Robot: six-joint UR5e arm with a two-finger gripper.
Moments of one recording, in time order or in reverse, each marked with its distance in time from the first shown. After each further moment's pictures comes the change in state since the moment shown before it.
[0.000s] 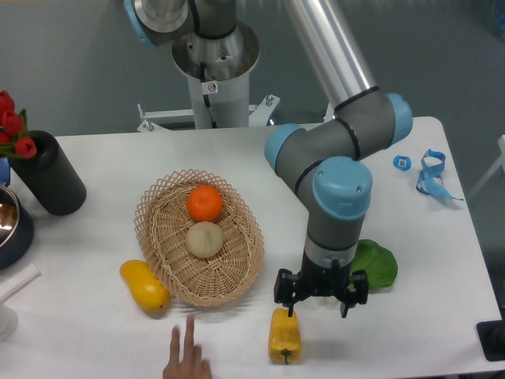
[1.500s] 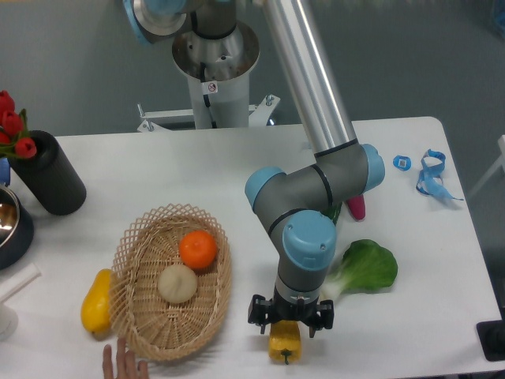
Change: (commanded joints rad) arm -0.048 -0.086 0.011 0.021 0.040 0.000
